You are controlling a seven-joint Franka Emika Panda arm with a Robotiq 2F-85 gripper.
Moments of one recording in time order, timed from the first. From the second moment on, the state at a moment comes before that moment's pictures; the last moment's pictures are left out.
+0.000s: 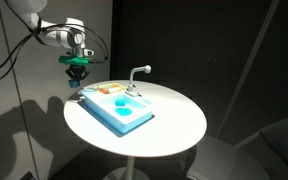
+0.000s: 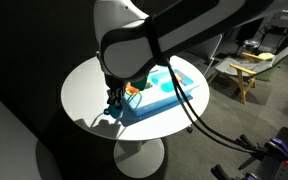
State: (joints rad) arm 0.30 0.67 0.20 -1.49 -0.13 2.20 -0.18
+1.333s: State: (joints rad) arm 0.35 0.87 0.18 -1.24 -0.16 2.04 -0.23
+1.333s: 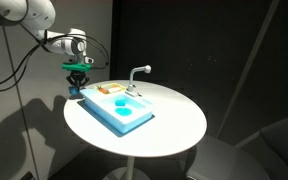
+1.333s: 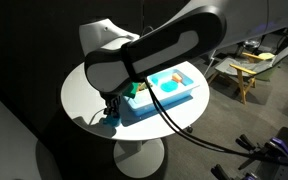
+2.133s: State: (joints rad) arm 0.35 0.93 0.18 -1.20 -0.16 2.06 -0.28
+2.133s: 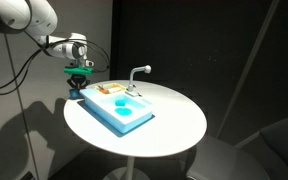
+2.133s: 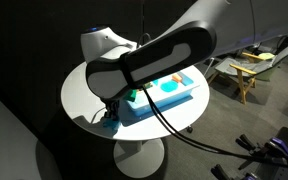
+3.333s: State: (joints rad) arm 0.35 0.93 0.18 -1.19 -0.21 2.06 -0.46
